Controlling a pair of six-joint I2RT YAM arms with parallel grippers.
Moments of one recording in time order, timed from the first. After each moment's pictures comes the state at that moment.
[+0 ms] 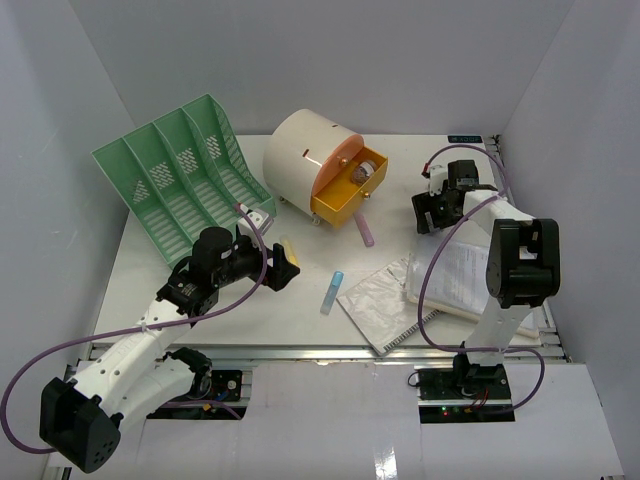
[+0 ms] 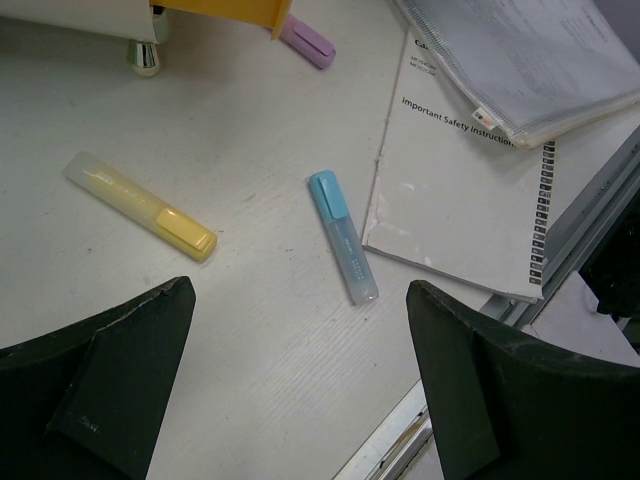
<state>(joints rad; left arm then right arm) -0.52 0.87 0.63 -0.16 0.33 -0.17 0.04 1.83 1.23 -0.44 -0.19 -0.30</state>
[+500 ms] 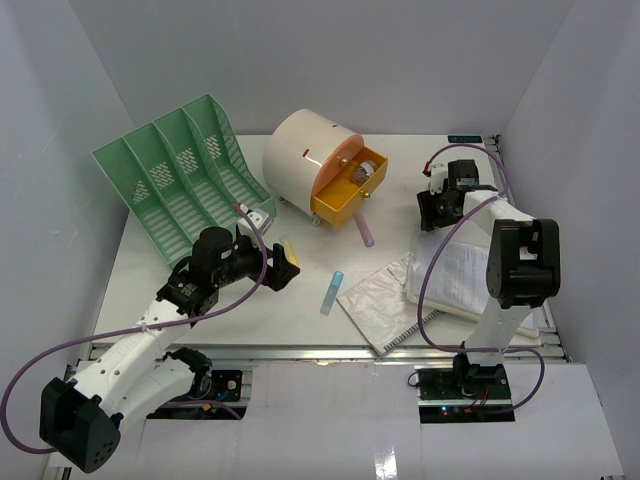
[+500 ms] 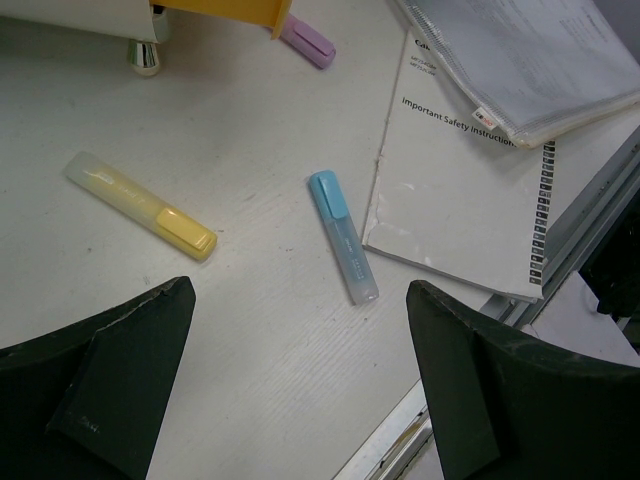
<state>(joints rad) -0.52 0.87 0.63 -0.16 0.33 -0.17 0.05 1.83 1.23 -0.42 -0.18 -0.28</state>
